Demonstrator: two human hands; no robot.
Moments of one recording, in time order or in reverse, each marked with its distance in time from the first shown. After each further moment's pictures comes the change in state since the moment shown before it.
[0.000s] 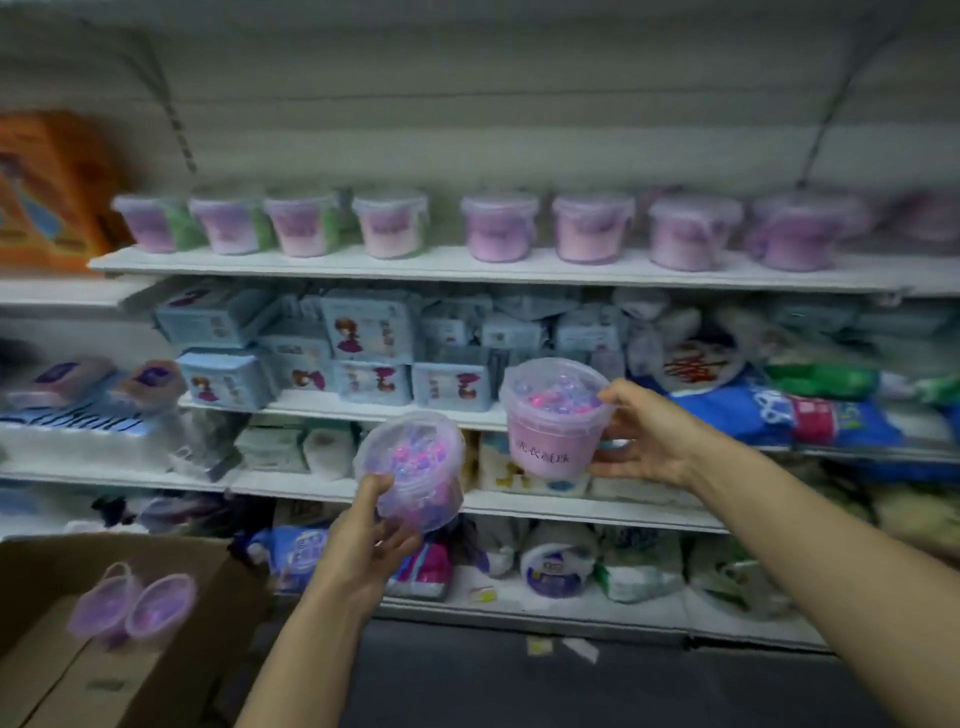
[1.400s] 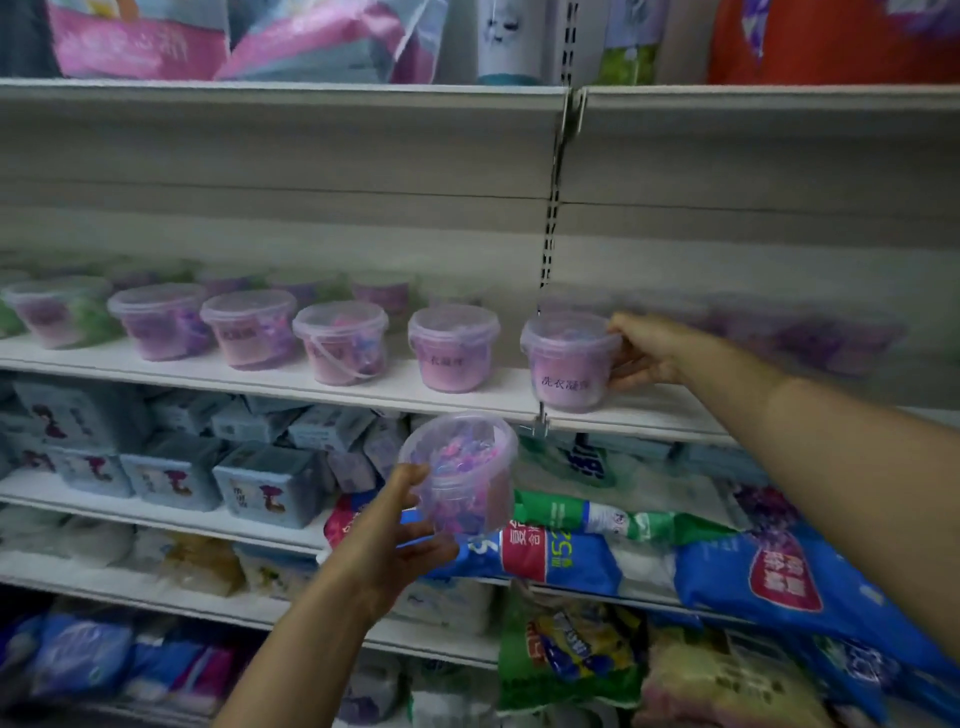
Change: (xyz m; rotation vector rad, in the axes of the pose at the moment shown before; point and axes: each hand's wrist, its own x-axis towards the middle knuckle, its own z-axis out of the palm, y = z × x) left_hand -0.038 -0.111 0.518 0.062 -0.121 -0.007; right_hand 0.124 -0.248 -0.481 -0.400 0.139 -0.238
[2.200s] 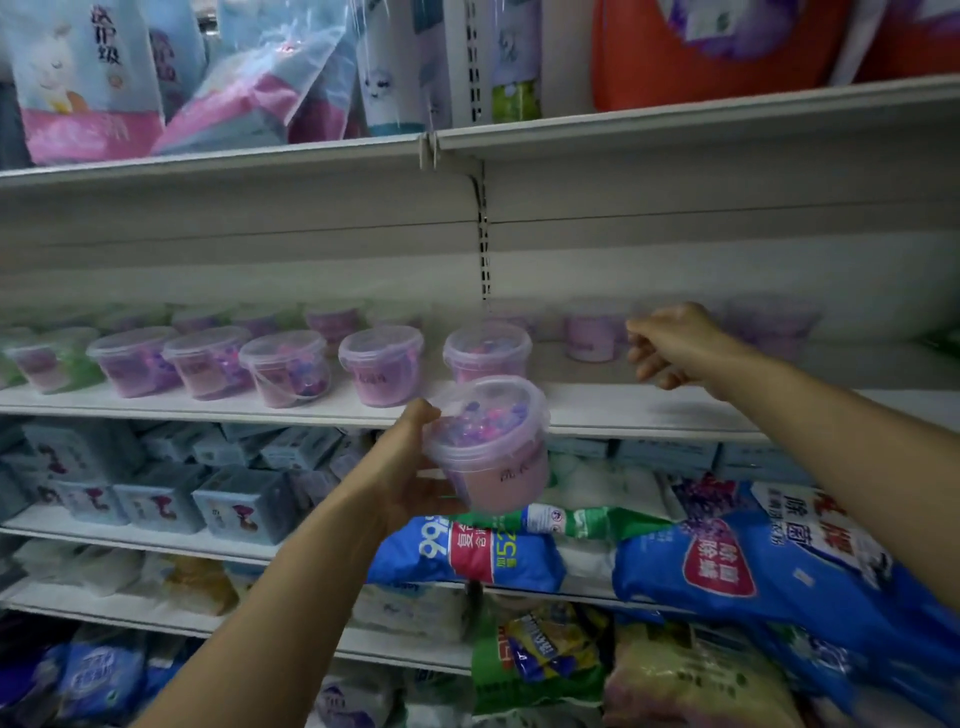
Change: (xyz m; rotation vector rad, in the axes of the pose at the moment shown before) left_hand -0.033 0.020 0.136 0.256 -0.135 0.149; right_hand -0.045 0.047 -0.130 -0.100 0.167 -0.273
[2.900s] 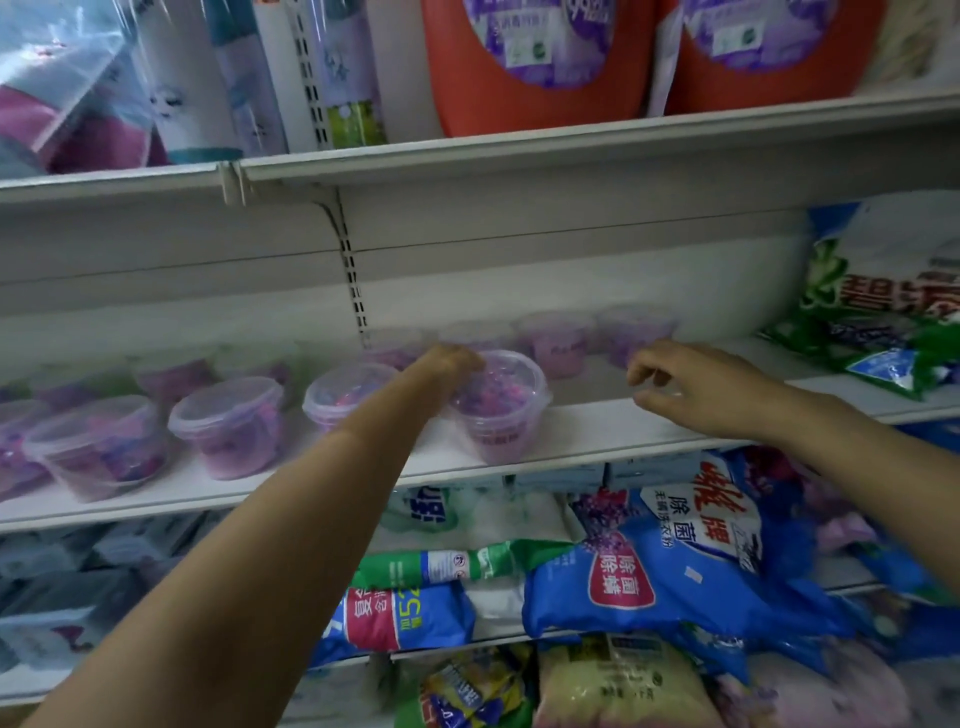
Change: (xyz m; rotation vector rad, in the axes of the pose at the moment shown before) left_hand 0.134 0.081 0.166 0.573 -0.136 0.260; right_hand -0.027 0.063 -0.124 -0.847 -0.041 -0.363
